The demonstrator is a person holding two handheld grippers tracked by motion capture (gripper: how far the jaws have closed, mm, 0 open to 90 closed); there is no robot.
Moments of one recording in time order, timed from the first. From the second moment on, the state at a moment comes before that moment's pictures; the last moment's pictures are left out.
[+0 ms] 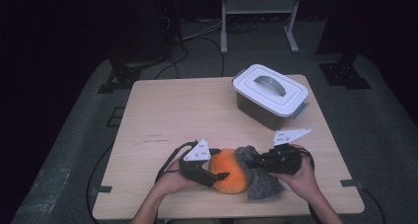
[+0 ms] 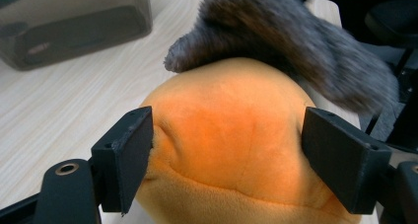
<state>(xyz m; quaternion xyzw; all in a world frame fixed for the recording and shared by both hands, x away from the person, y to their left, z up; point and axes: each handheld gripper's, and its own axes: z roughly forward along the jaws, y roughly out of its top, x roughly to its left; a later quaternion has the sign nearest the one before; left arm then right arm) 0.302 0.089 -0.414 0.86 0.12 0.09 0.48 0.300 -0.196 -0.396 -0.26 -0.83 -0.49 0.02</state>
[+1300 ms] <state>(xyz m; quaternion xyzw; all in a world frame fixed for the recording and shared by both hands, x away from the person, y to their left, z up) 0.309 0.099 -0.413 0.86 0.12 0.07 0.50 0.282 -0.183 -0.396 -0.23 -0.87 -0.45 -0.01</state>
